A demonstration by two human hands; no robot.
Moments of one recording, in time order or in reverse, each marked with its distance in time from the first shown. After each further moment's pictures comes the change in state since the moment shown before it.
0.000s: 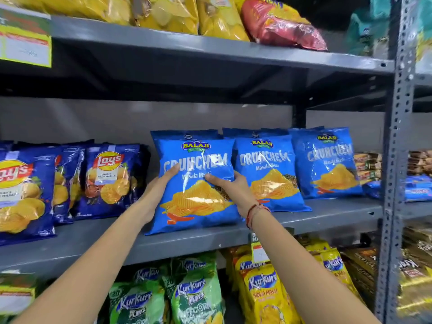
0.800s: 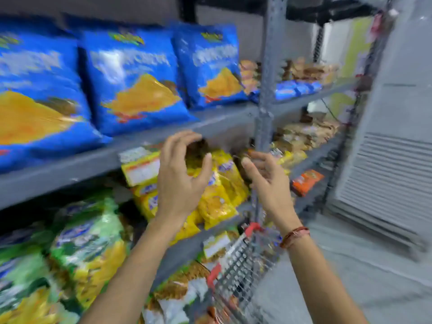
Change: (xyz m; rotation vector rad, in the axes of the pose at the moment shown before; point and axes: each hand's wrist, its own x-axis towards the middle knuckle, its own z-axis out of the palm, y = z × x) left_hand -0.120 -0.115 0.246 0.387 -0.093 0.845; right_hand -0.205 0.100 -0.216 -0.376 0.638 -0.008
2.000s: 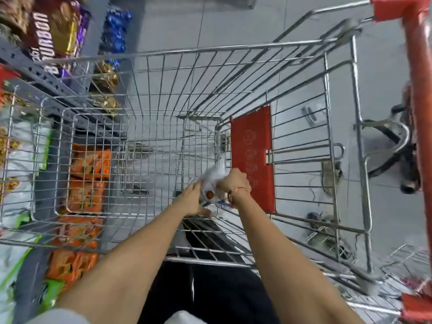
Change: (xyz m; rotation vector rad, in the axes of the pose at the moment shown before) left_hand -0.506 0.025 0.309 -0.012 -2.248 -0.319; right_hand -0.265 0.366 -0.218 -0.613 0.034 1.707
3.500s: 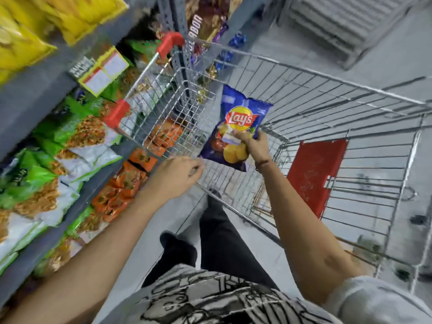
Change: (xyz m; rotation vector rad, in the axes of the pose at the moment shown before) left_hand -0.219 -0.070 -0.042 0.012 0.791 0.018; right_hand -0.033 -0.101 0.043 0.651 -0.315 -0.699
